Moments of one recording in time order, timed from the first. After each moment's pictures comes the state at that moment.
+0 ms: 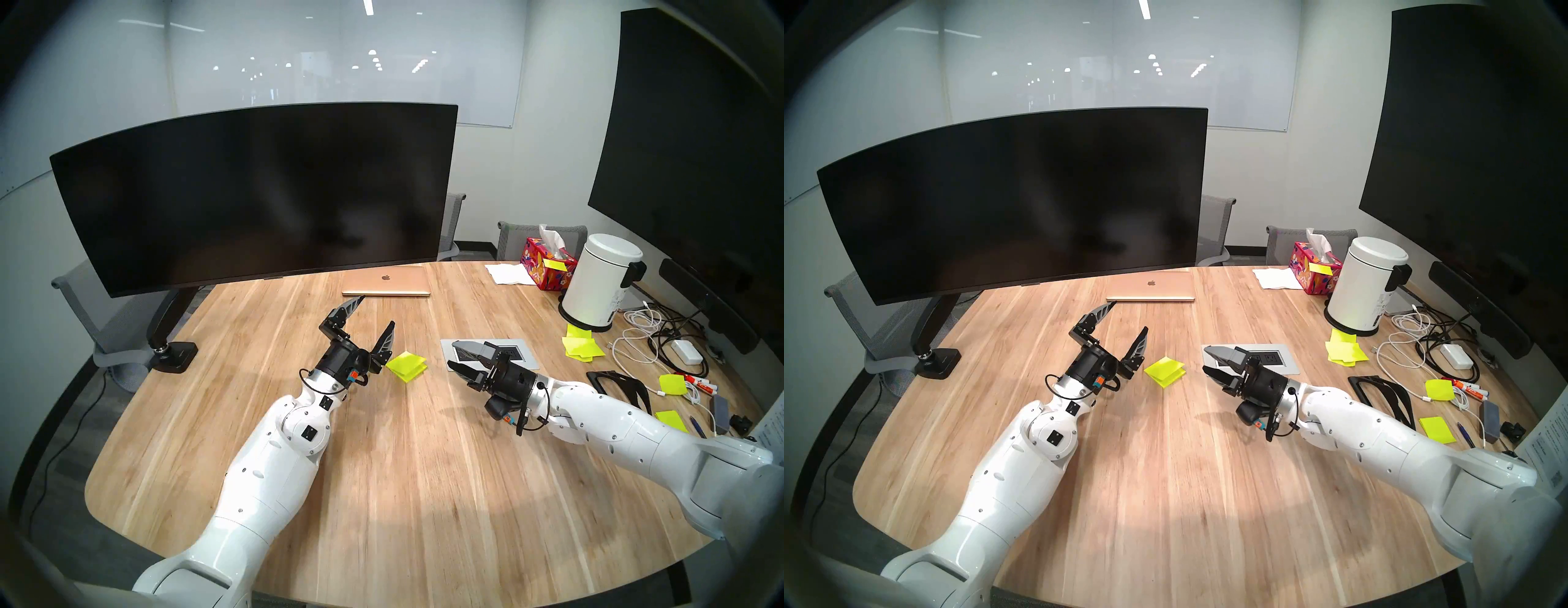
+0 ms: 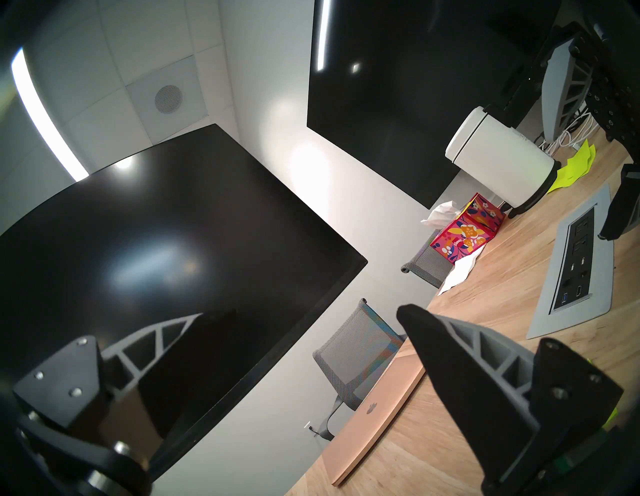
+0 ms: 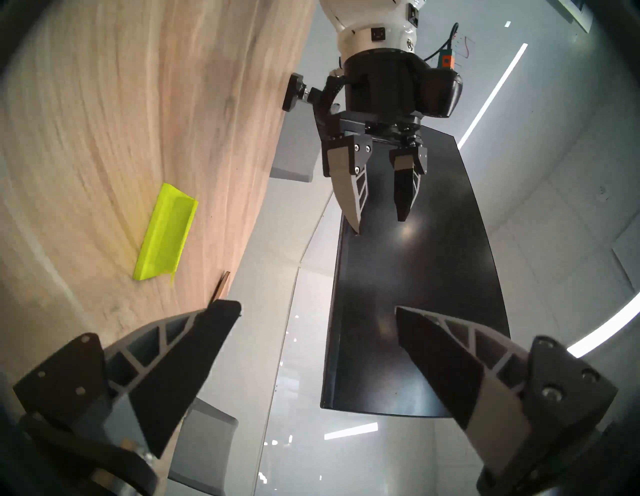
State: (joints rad) left arm 1.37 -1.46 -1.35 -1.26 0.78 -0.63 0.20; right arm -0.89 -0.83 0.43 -0.98 -1.22 -0.41 -0.92
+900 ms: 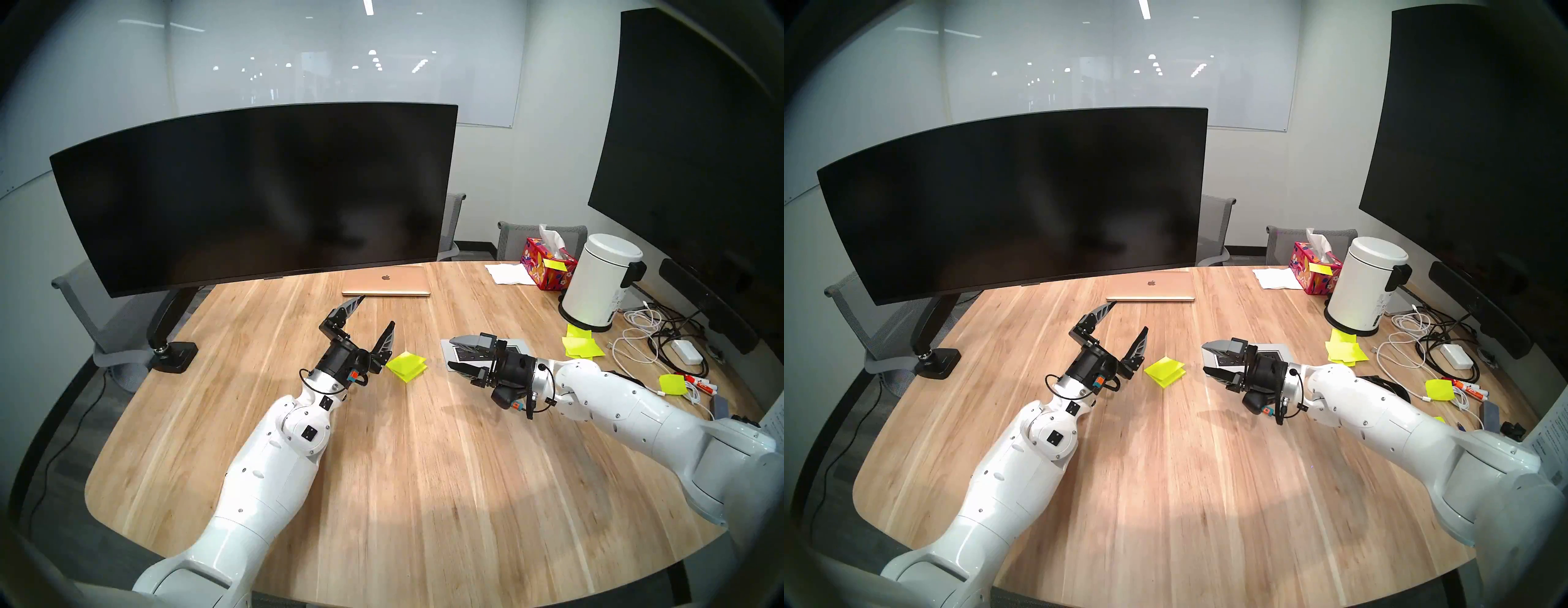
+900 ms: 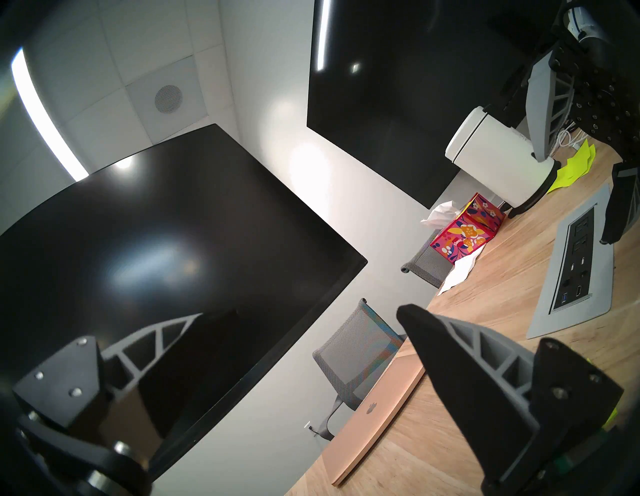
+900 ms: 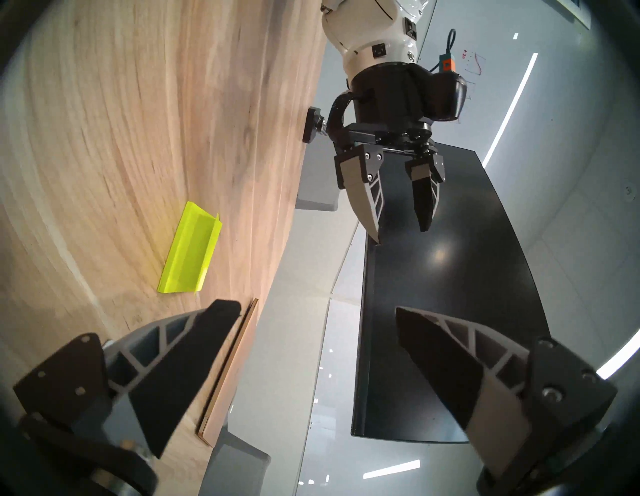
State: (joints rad) left arm 1.37 -1.46 -1.35 -1.26 0.78 -0.63 0.20; right arm -0.80 -0.85 0.44 -0.94 -1.23 -0.64 -0.79
